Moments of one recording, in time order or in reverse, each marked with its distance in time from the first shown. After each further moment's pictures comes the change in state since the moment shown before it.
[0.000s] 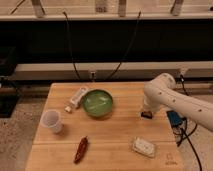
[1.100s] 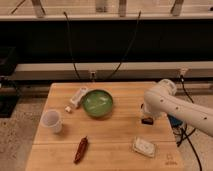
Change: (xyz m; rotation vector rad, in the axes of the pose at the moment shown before) arm -0.039 0.005 -0.004 -0.002 -0.012 -0.127
